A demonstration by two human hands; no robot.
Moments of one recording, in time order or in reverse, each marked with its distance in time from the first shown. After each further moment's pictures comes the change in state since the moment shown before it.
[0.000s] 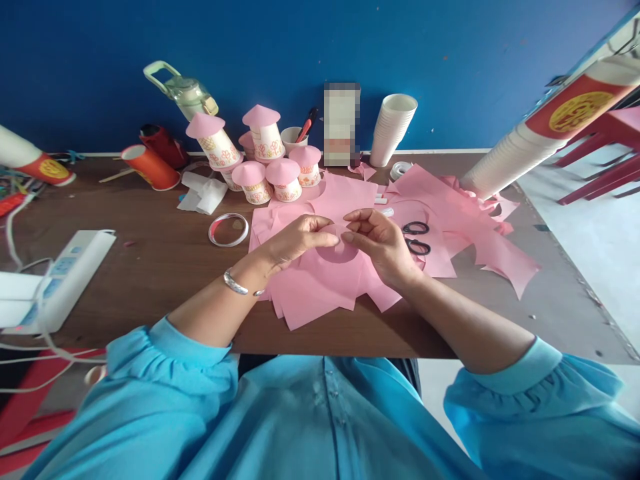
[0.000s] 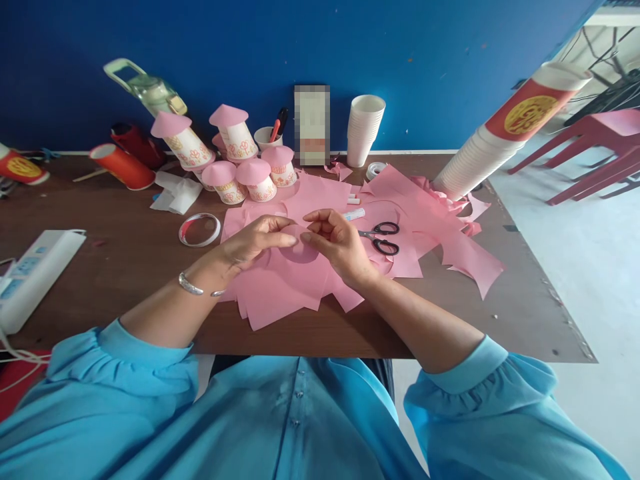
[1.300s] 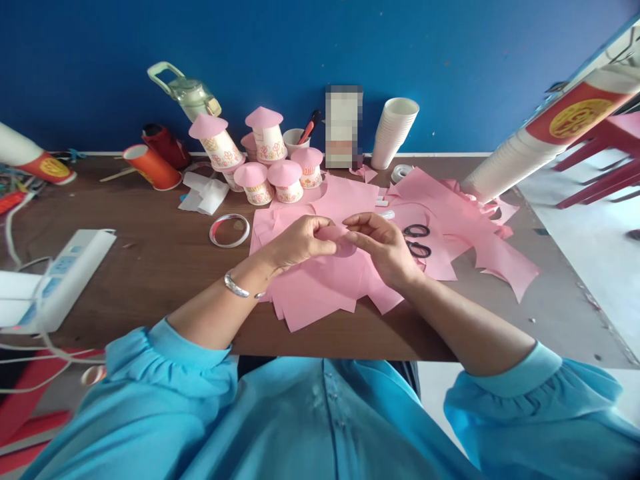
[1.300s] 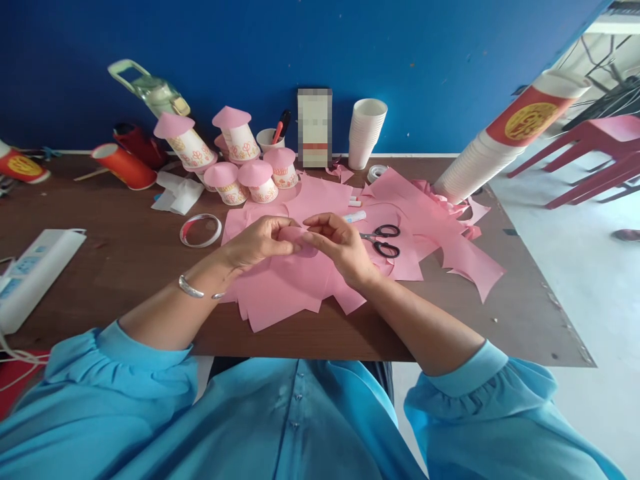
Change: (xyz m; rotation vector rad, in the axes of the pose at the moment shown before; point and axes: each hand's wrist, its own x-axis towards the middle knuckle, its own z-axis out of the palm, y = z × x) left_hand -0.002 0.003 0.004 -0.007 0.010 0.002; right_hand 0.001 -0.003 0.000 0.011 -0.005 0.023
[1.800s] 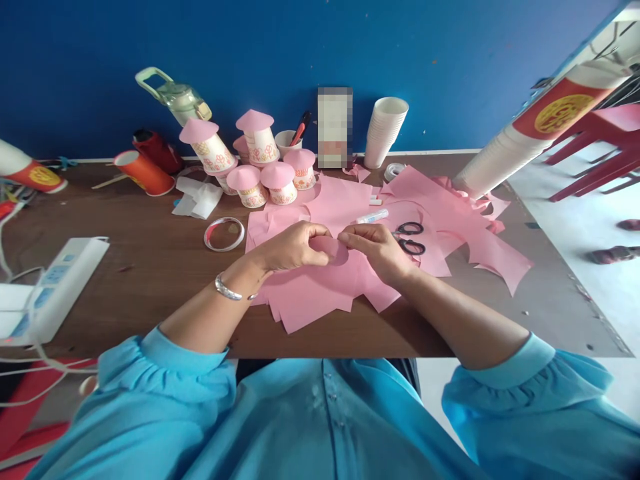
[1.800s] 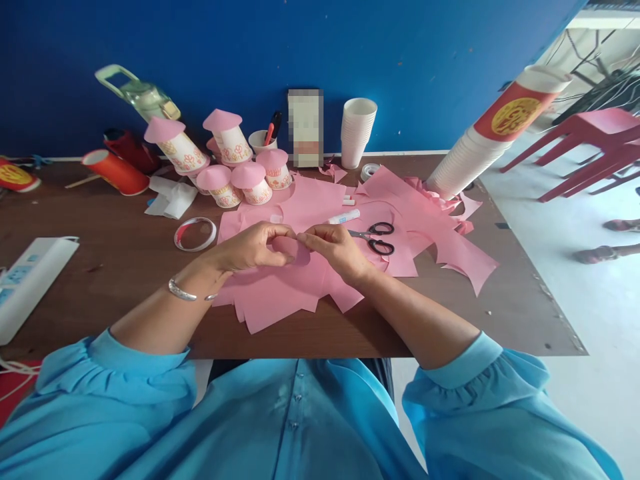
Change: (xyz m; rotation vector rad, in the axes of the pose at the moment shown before) left_hand 0.000 0.002 -0.012 0.346 -0.140 0.061; right_hand 0.001 -0.005 -0.008 -0.225 -0.076 0.085
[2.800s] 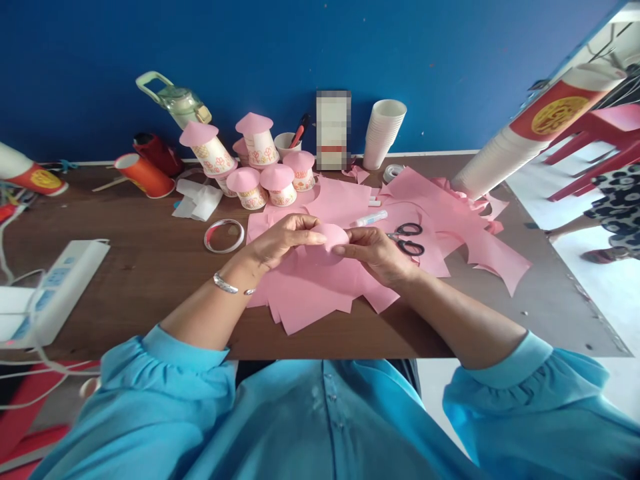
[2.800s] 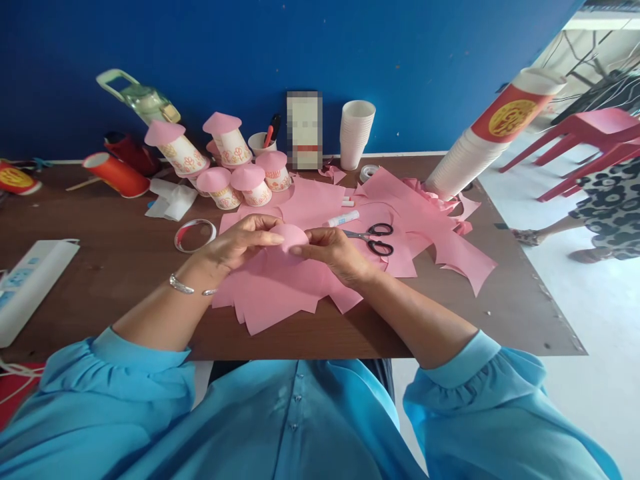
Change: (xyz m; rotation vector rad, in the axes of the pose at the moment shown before) left_hand 0.005 -0.015 -0.008 -0.536 0.064 -0.062; right_hand 0.003 0.008 0.003 0.291 -0.144 0.062
